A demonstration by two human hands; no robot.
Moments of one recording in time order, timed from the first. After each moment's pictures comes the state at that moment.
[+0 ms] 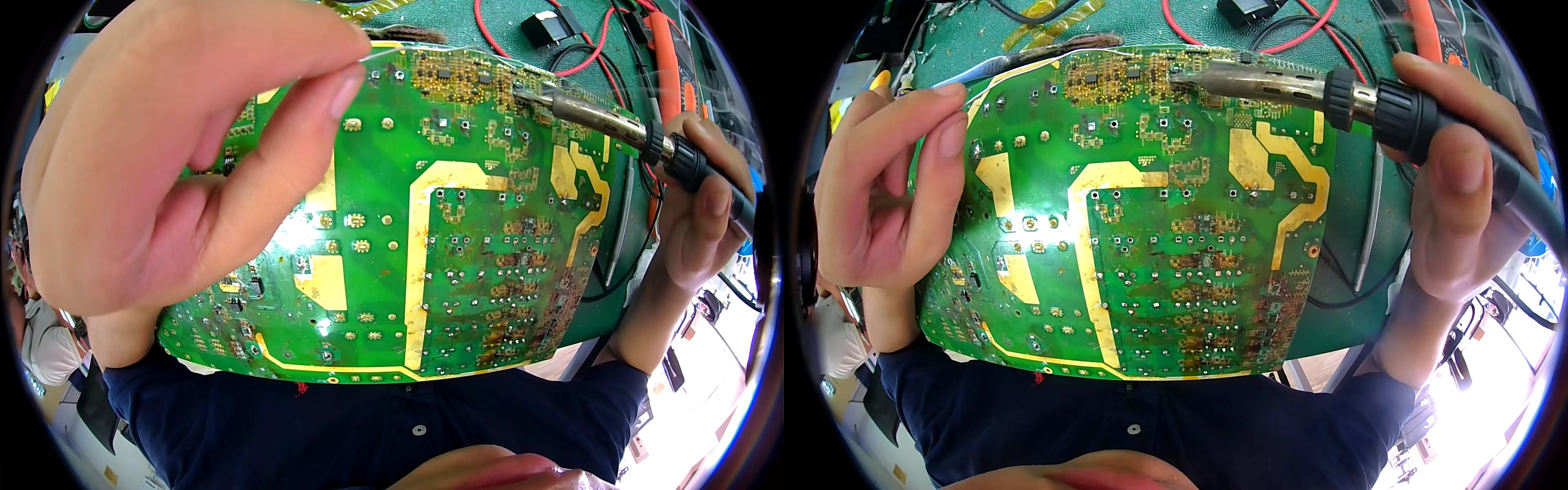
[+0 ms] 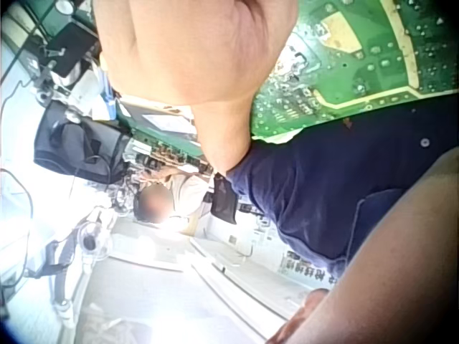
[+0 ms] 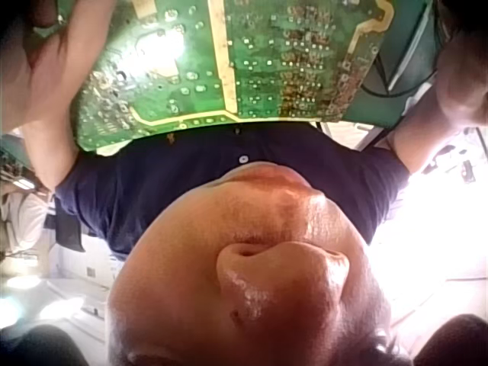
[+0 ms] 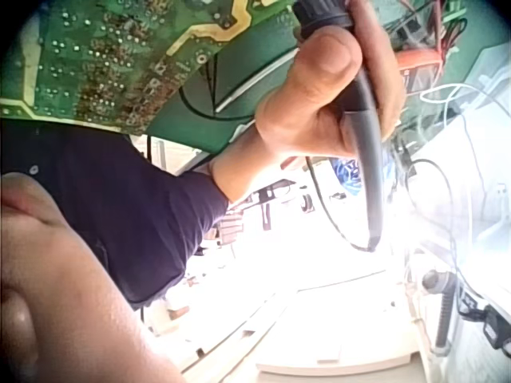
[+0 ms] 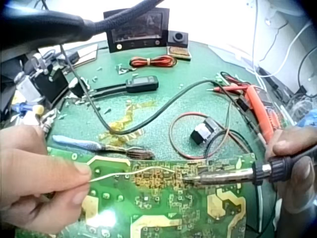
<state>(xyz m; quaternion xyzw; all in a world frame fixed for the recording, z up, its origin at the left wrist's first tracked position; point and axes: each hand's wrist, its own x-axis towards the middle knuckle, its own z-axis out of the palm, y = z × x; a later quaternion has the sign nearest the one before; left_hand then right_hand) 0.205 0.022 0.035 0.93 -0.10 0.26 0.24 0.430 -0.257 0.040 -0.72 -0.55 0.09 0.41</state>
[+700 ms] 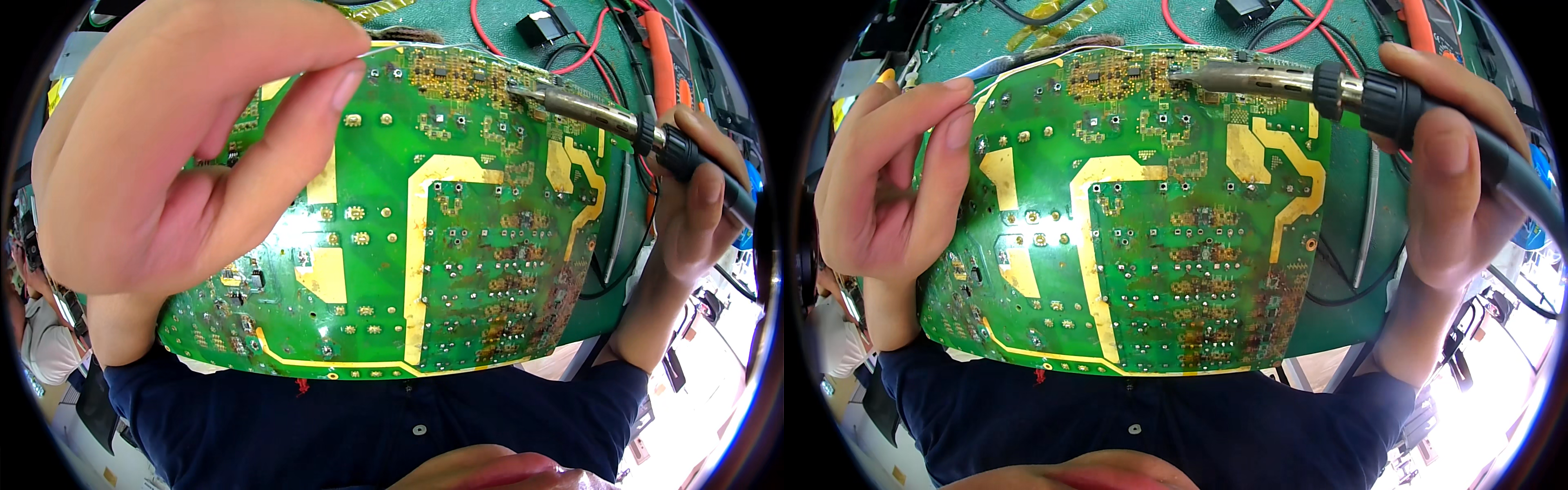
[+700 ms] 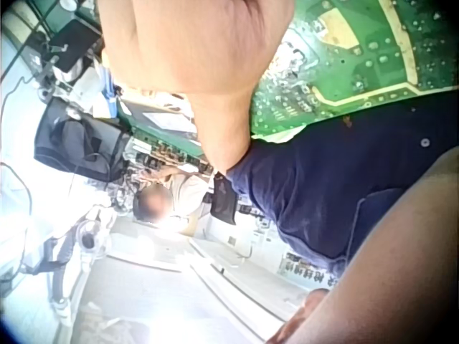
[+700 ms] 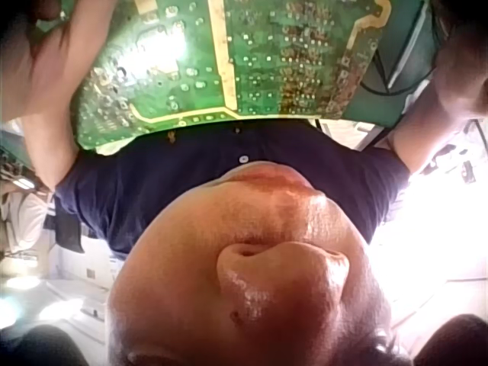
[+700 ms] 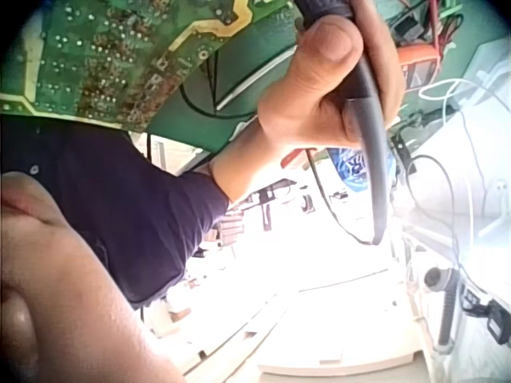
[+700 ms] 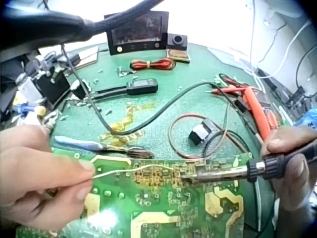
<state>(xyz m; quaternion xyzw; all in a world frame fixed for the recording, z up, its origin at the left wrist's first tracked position) 0.206 0.023 0.034 0.92 -0.12 0.28 0.24 0.422 -0.255 0.042 -0.75 -0.52 0.06 0.41</state>
